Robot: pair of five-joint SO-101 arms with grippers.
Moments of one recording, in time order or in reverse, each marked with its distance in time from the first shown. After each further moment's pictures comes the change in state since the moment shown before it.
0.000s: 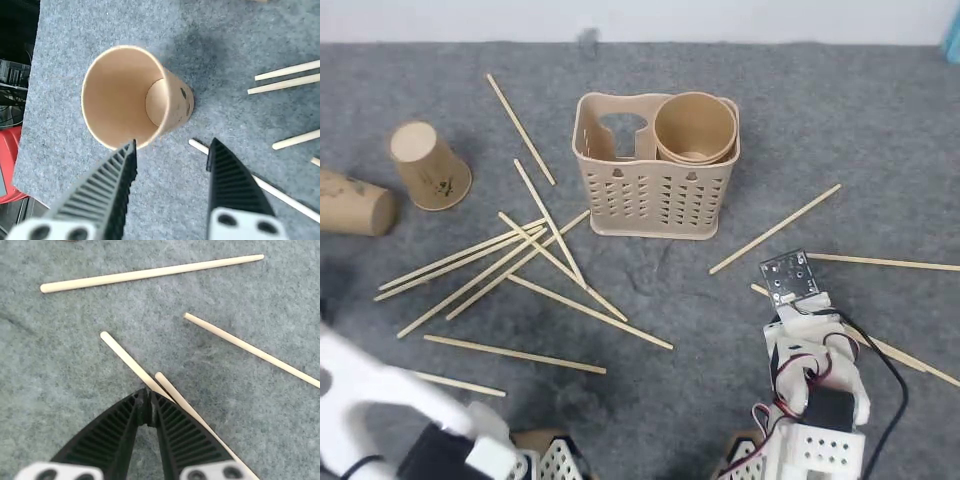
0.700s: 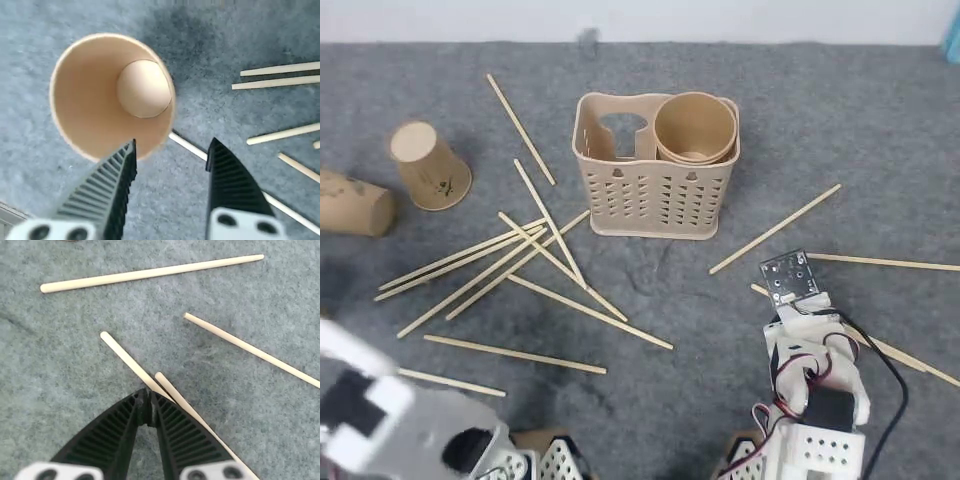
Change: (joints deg) left arm 0.0 32.5 -35.9 23.6 8.4; right arm 0.0 0.0 0.0 0.0 0.0
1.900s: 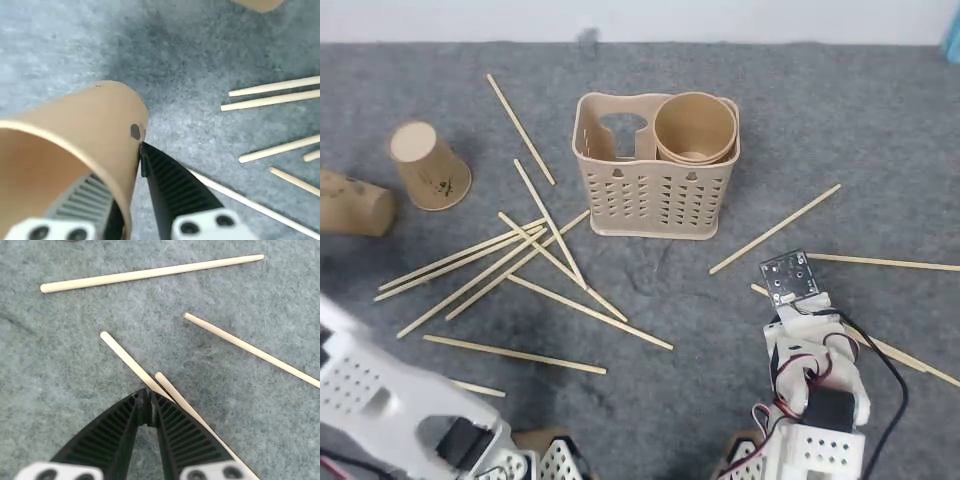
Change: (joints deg) left arm 3.6 21.2 -29.7 14.2 0.3; right arm 0.0 0.0 0.0 0.0 0.0
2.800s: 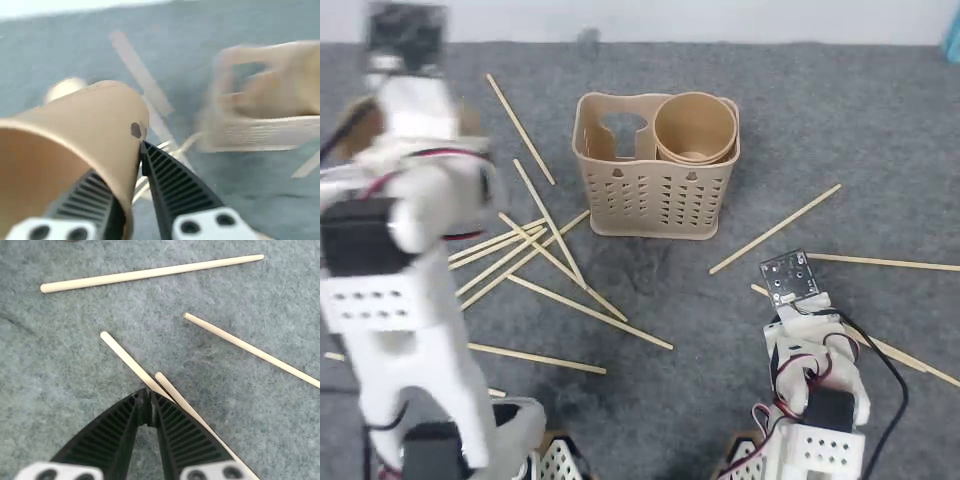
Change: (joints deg) left arm 60.0 -52.3 14.9 0.4 36.7; right arm 0.0 0.0 0.0 0.0 0.0
